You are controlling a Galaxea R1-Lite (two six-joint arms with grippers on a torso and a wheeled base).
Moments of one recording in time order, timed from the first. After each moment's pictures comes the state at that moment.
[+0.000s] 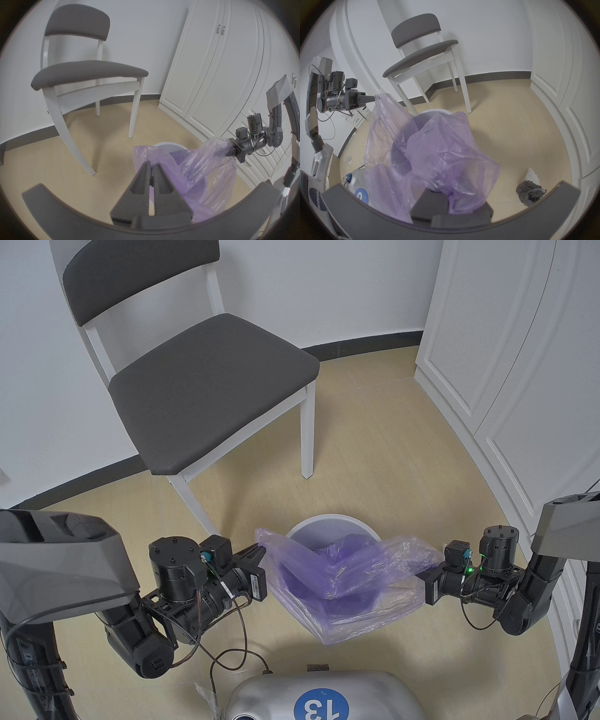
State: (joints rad) left arm -0.54 2.15 -0.51 -1.47 0.05 -0.06; right arm 0.24 2.24 -0.51 -1.32 0.37 -0.12
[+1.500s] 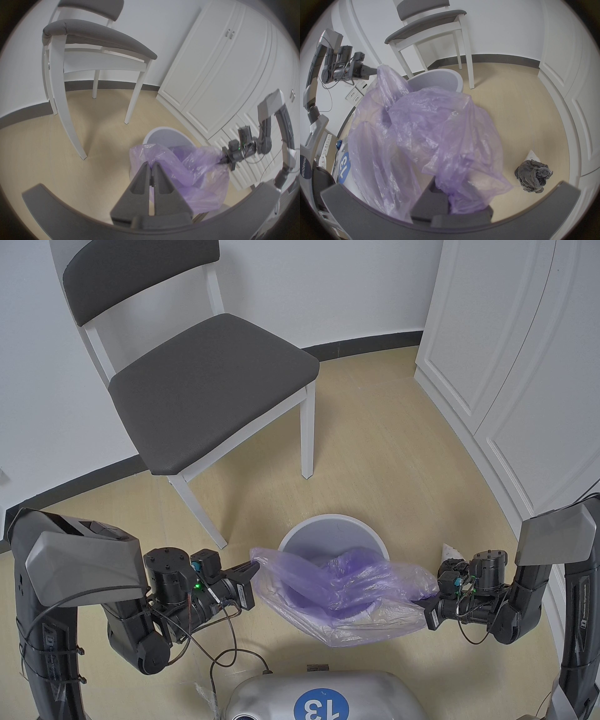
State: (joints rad) left arm -0.44 2.27 -0.51 -1.55 -0.15 -0.19; right arm 0.19 2.39 -0.49 -1.29 0.37 -0.34
